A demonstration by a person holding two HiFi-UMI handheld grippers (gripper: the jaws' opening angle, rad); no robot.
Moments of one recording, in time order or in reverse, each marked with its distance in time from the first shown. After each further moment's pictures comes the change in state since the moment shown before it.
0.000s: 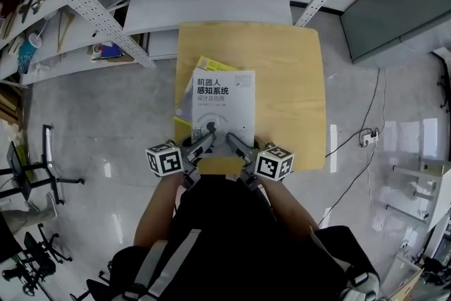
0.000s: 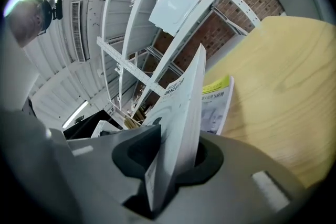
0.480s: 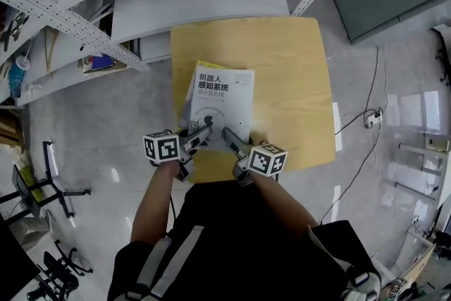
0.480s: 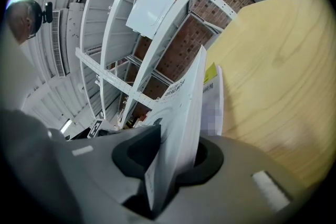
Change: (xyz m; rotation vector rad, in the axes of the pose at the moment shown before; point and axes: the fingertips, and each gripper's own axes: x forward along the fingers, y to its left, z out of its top) left arm 0.009 0.084 0.031 -0.059 0.247 0.031; right arm 0.074 -0.034 -0.006 0.183 -0.100 -0.133
